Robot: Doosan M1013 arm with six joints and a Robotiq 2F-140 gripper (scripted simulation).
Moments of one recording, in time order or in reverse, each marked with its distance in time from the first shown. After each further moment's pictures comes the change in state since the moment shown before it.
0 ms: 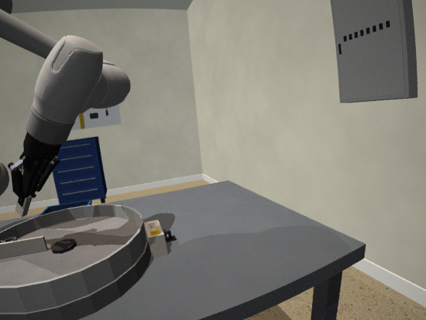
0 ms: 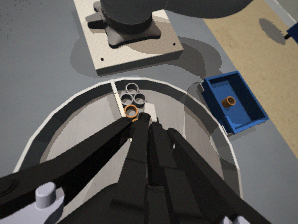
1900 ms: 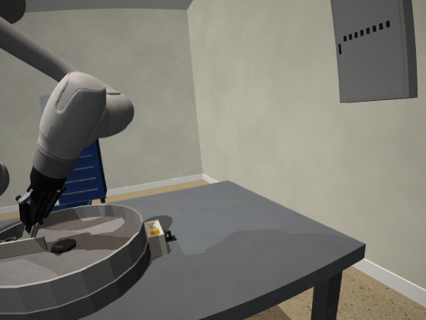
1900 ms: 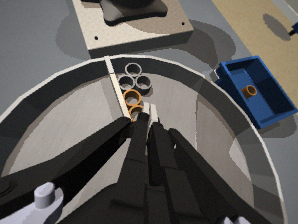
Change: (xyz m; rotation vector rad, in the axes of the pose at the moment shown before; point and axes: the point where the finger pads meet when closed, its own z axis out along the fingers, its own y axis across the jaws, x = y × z) arm -0.045 0.001 0.054 -0.001 0.000 0.000
